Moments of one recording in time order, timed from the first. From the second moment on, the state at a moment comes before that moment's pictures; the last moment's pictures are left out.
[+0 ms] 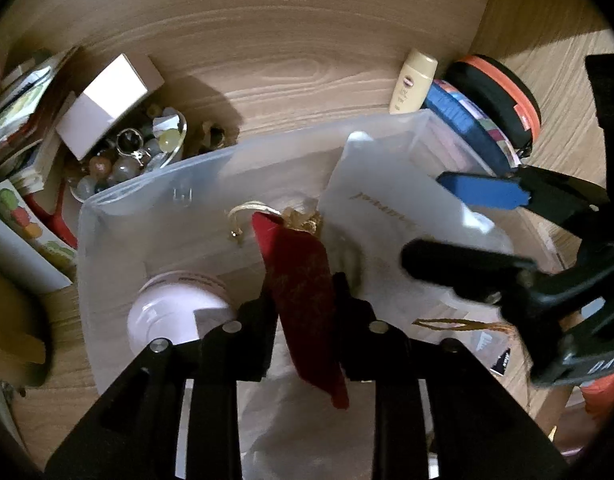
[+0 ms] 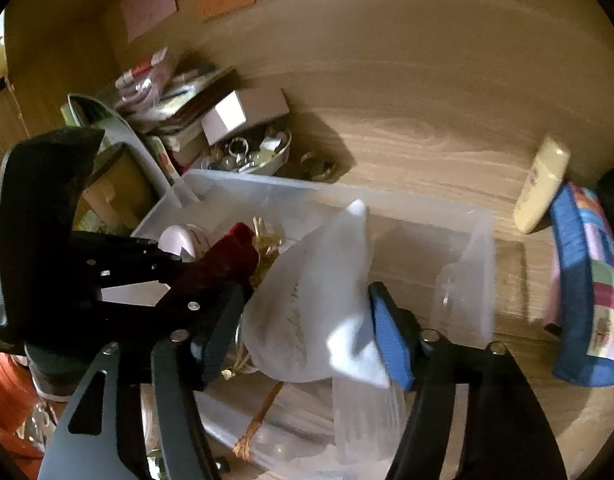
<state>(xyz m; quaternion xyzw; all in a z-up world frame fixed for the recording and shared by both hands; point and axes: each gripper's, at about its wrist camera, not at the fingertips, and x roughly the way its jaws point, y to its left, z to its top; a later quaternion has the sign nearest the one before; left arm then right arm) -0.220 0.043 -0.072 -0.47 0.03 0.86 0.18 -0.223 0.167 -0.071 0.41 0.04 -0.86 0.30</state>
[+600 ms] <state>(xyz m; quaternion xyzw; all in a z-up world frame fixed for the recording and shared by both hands) -0.176 0.026 -0.011 -0.40 0.02 0.90 0.16 -0.174 0.195 -0.012 0.34 0.03 -0.90 0.27</state>
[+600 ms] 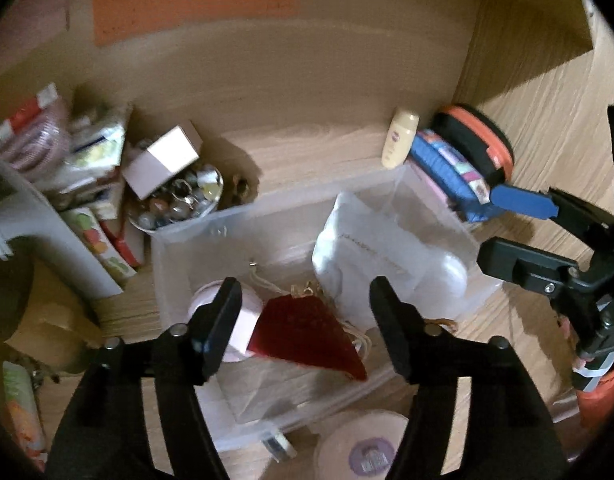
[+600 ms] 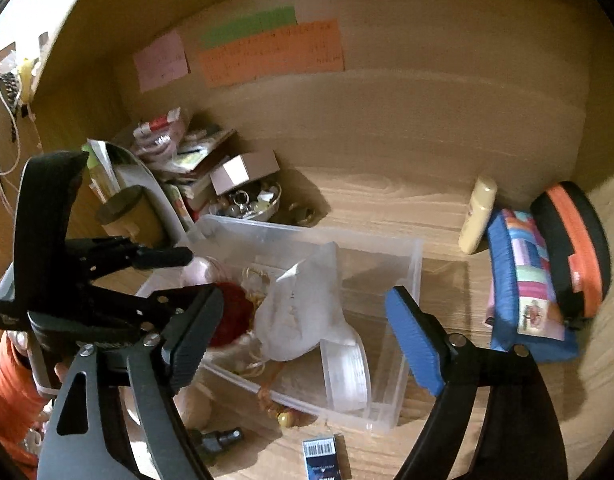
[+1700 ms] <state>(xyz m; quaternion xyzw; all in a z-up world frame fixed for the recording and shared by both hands) -0.026 -0.045 -0.041 -0.41 0.03 0.91 0.07 -0.063 0.248 -0.033 0.31 0.02 -0.93 0.20</state>
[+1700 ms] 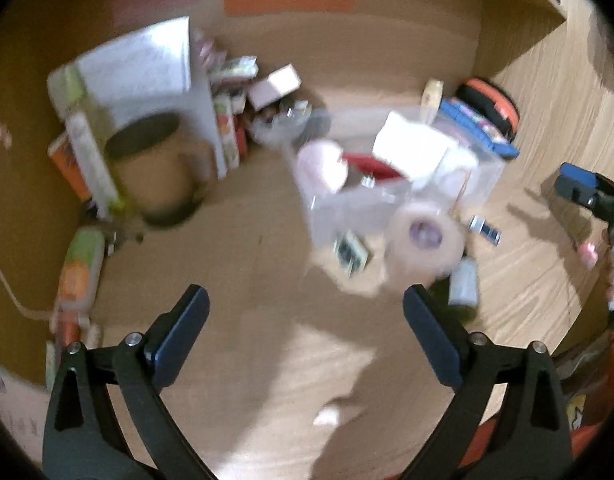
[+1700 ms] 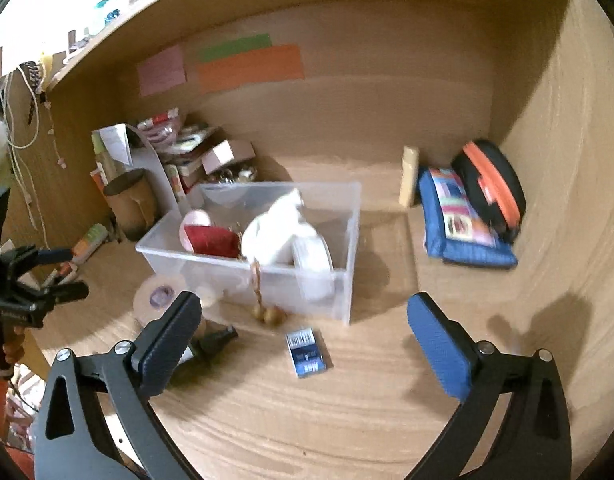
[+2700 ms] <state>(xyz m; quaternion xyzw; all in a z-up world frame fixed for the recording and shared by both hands) 0.030 -0.037 -0.113 -0.42 0.00 0.91 -0.01 -0.077 0.229 -0.117 0.40 0.08 -0.89 0.20</state>
